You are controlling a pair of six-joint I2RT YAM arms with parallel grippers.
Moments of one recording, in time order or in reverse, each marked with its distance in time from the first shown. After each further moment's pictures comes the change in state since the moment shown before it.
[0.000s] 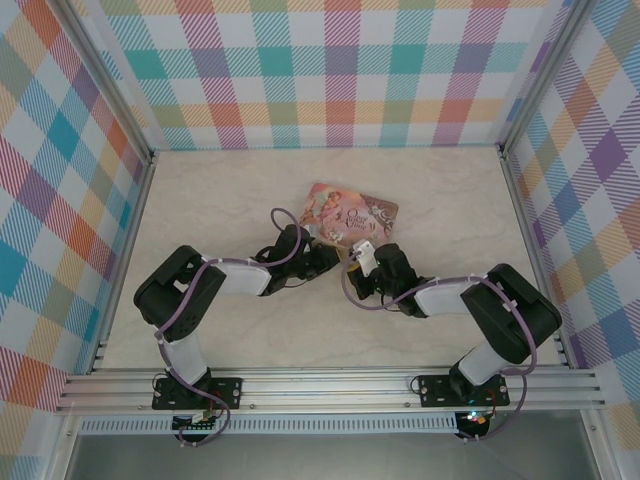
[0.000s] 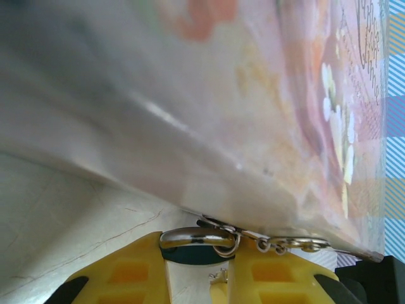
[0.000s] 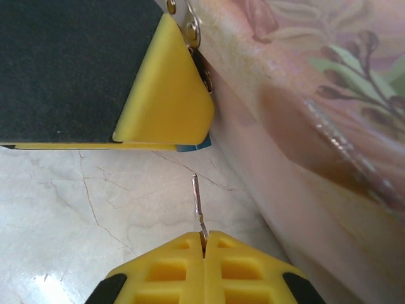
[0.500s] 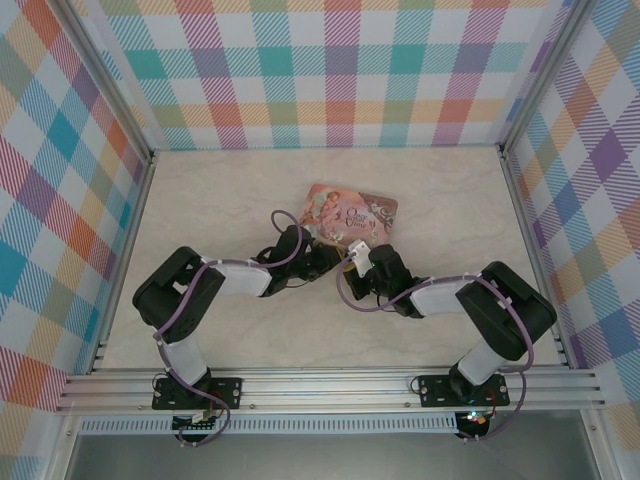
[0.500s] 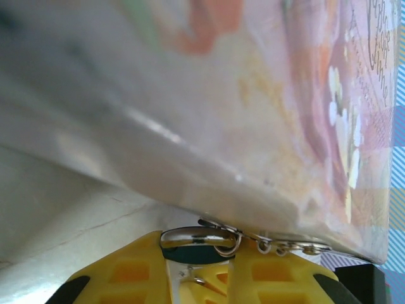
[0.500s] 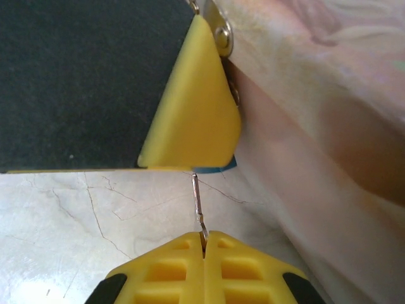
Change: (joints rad) left arm -0.016 -0.010 0.000 0.005 -0.006 -0.076; right arm 0.034 0.022 0.014 0.017 0.045 0.000
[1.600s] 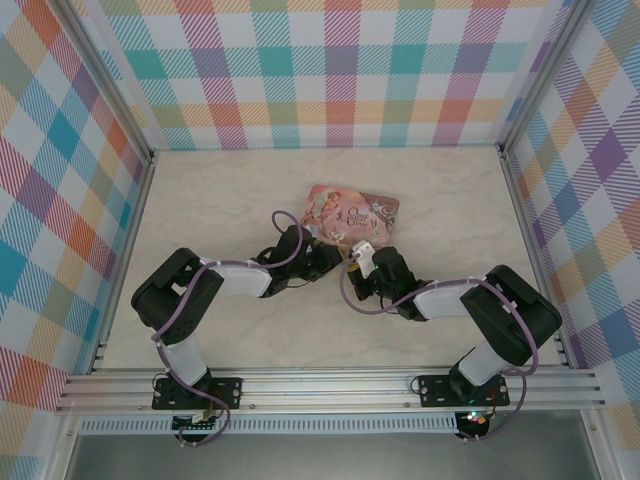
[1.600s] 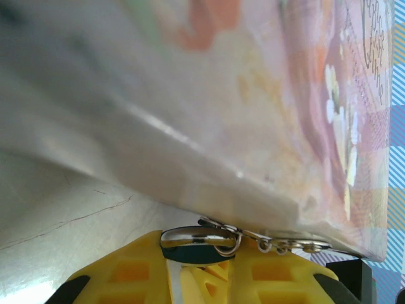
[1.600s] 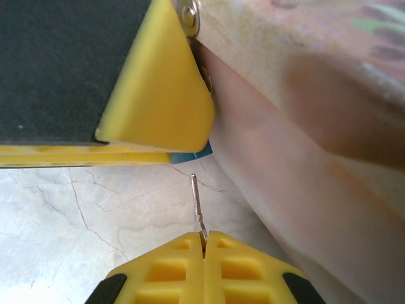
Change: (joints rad) left arm -0.008 -0.012 0.000 0.002 -0.001 -0.023; right arm -0.008 -0.034 -0.036 0.017 0.036 0.000
